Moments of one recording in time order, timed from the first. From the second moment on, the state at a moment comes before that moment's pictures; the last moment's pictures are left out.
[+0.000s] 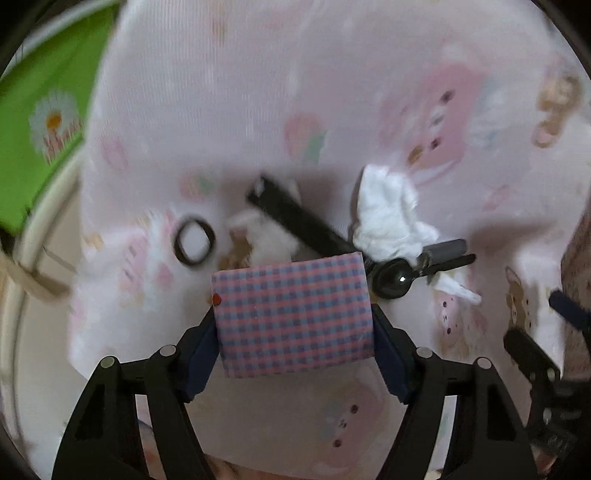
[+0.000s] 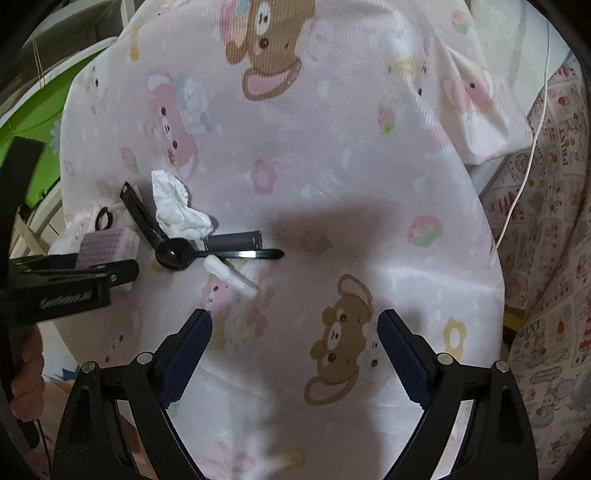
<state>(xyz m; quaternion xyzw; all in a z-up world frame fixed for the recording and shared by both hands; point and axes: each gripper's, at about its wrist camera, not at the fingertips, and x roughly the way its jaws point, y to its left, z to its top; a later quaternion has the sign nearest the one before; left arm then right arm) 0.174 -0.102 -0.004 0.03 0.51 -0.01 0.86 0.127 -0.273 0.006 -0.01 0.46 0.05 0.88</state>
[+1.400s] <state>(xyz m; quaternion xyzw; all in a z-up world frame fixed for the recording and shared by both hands) 0.154 -0.013 0.025 0.04 0.49 0.00 0.87 0.146 -0.234 0.009 -0.03 0.51 0.14 0.85</state>
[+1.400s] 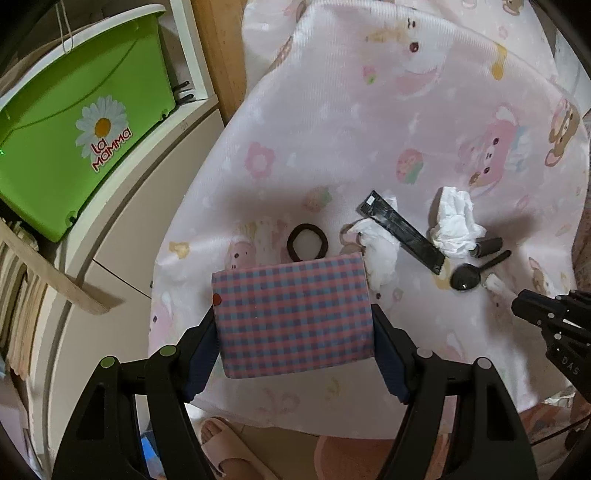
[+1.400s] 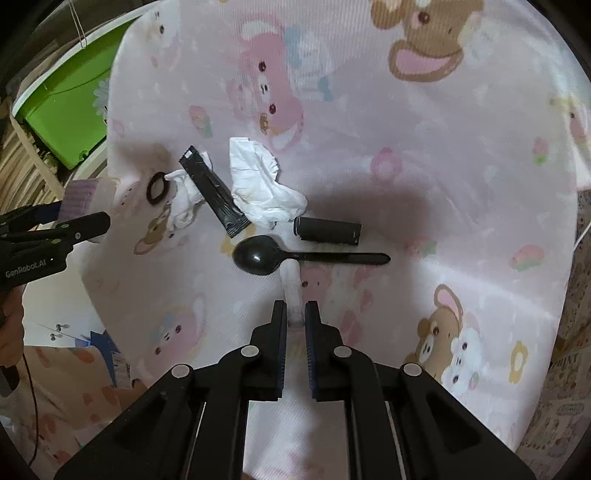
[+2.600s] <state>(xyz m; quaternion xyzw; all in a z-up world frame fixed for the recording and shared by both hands) 0.046 -0.009 0.014 -0.01 0.53 -0.02 0.85 0.040 -0.182 0.049 -0.01 0.47 0.19 0.86</state>
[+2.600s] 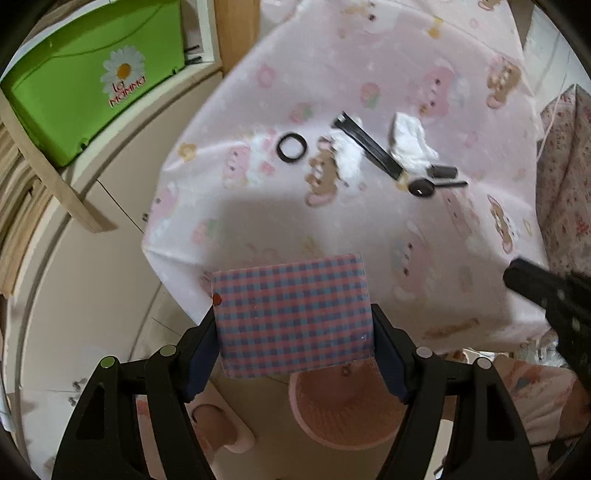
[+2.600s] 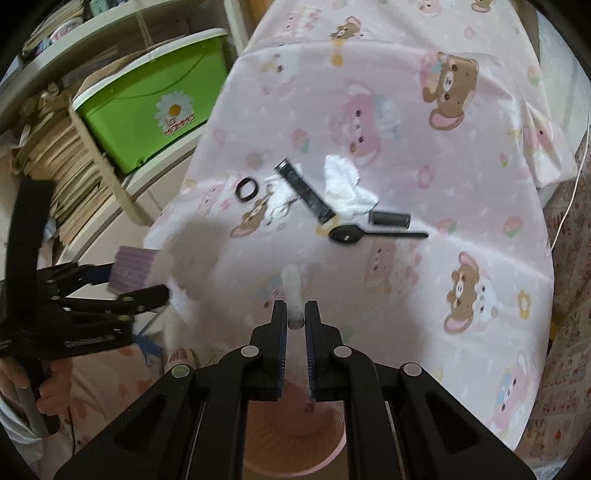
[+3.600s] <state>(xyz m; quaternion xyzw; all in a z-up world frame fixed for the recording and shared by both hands) 0.035 -0.045 -0.167 -0.05 0.69 -0.07 0.72 -0.007 -0.169 -0.145 -0.08 0.69 0.13 0.71</state>
